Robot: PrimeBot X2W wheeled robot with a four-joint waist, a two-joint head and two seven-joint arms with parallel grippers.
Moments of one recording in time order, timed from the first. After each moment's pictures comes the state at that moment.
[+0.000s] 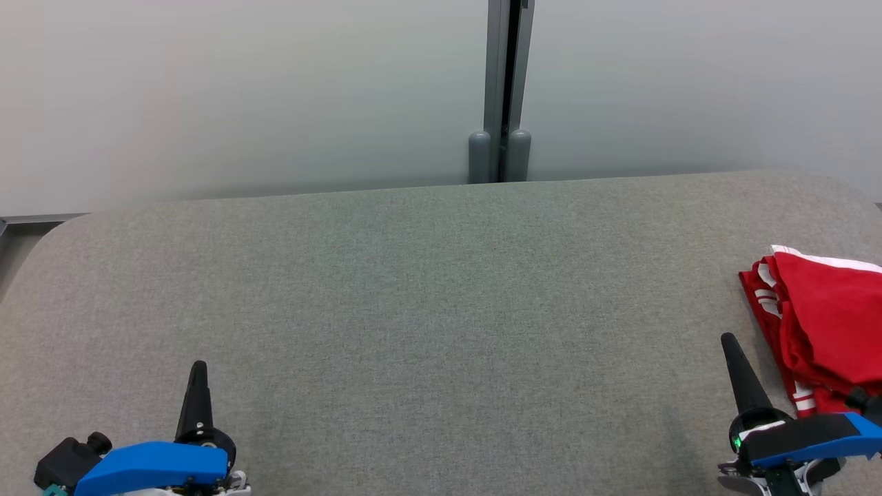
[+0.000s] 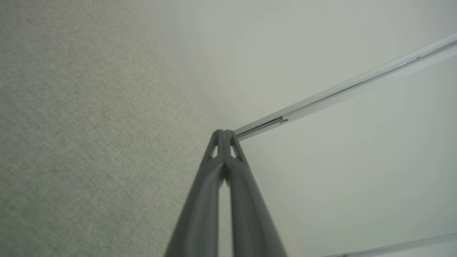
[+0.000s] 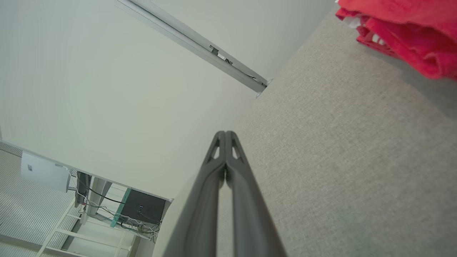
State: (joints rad) left arm -0.03 0.05 0.06 0.28 -1.10 -0.12 -0.03; right arm -0.05 -0.09 -0.07 0.21 1.08 0.13 0.04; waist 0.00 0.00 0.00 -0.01
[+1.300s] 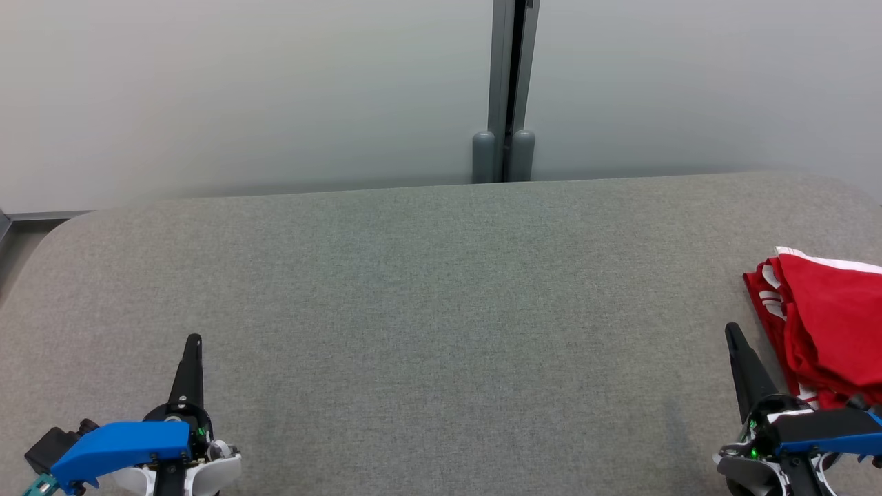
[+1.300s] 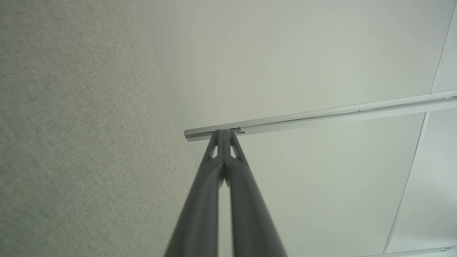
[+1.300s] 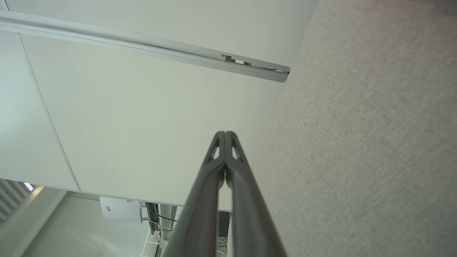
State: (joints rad) left arm -0.08 0.05 0.09 0.26 -1.43 -0.12 0.07; right arm -0.08 -0.06 -0.10 0.24 1.43 0.13 0.09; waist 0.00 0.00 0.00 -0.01
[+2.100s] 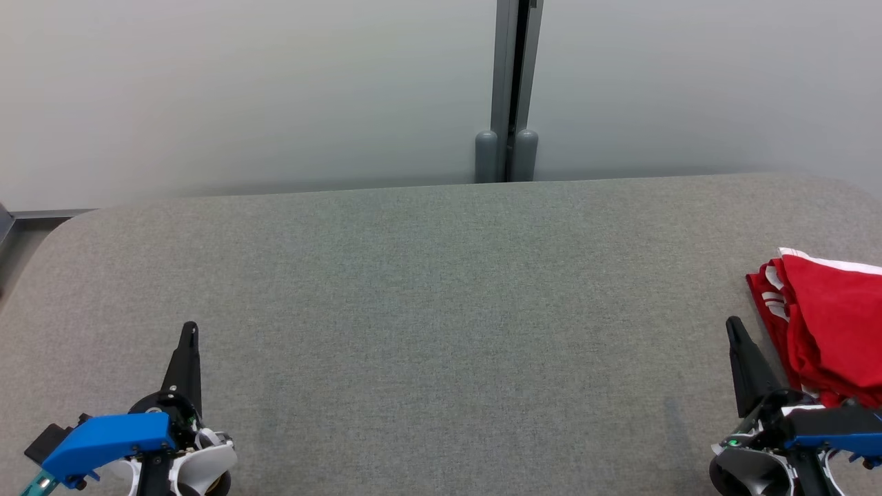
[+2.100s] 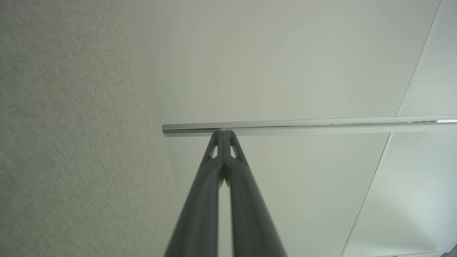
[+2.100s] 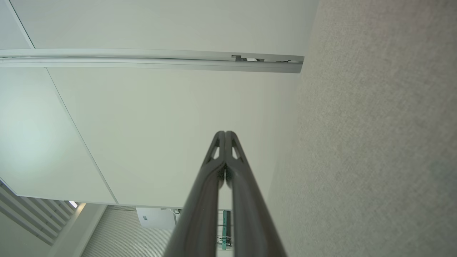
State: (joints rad) left arm -0.10 0.05 0.11 0.25 -1.59 -0.12 0.11; right arm -0.10 -0.05 -0.11 0.24 1.59 0.13 0.11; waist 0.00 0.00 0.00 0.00
